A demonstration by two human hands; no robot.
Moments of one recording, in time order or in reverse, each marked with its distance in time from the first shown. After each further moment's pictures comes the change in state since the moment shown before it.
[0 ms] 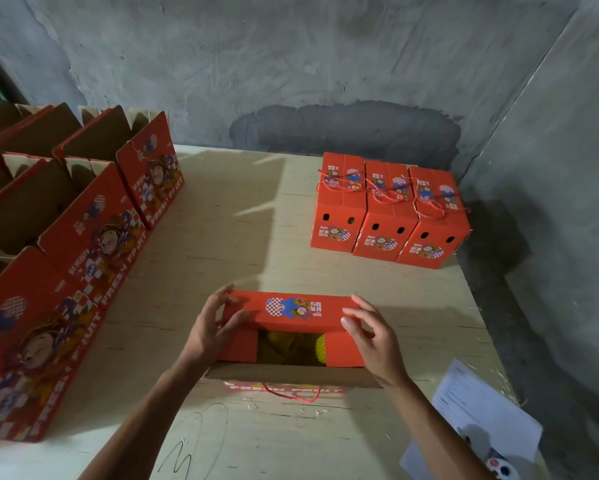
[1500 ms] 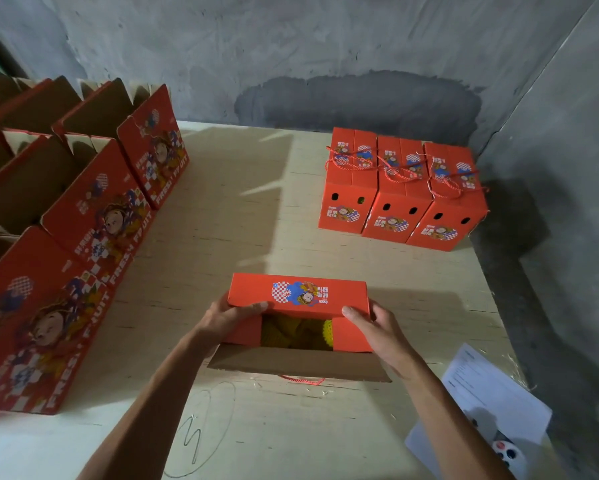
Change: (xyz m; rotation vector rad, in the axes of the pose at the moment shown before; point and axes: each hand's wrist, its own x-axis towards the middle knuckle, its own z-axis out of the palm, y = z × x) left_hand 0.003 -0.002 0.006 -0.338 -0.240 -0.349; right_hand -0.001 0.001 0.004 0.293 -0.242 0.437
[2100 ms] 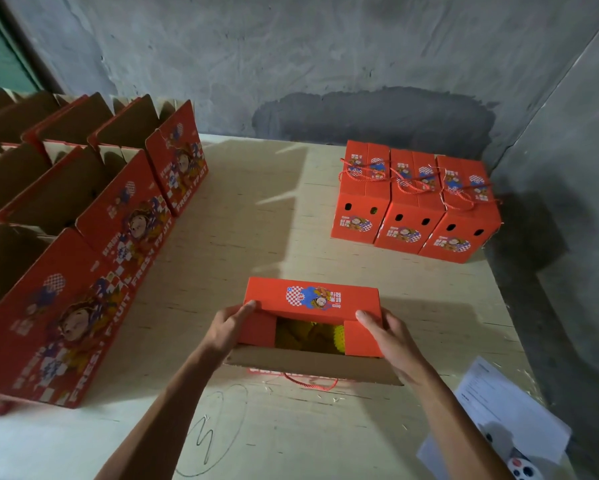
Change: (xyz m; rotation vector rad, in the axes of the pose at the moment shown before) left_hand -0.018 -0.010 -0.007 -0.002 0.179 0.001; right_hand -0.001 0.002 0.000 0.012 -0.003 0.035
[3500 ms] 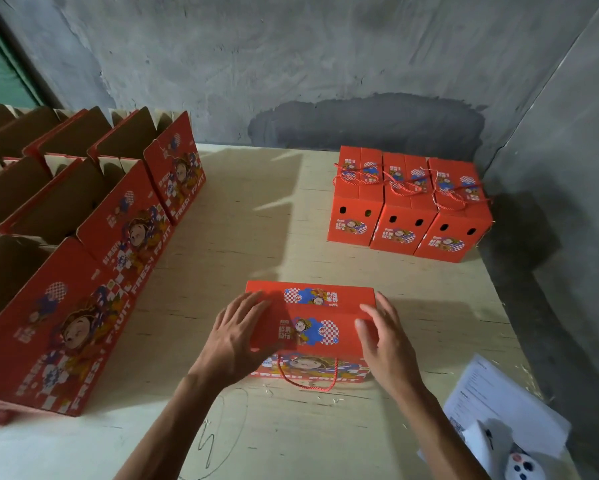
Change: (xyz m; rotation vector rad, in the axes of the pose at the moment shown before) left_hand -0.032 0.002 0.004 1.102 0.010 0.784; right_hand -0.051 -0.033 0.025 -0.680 0.345 -0.366
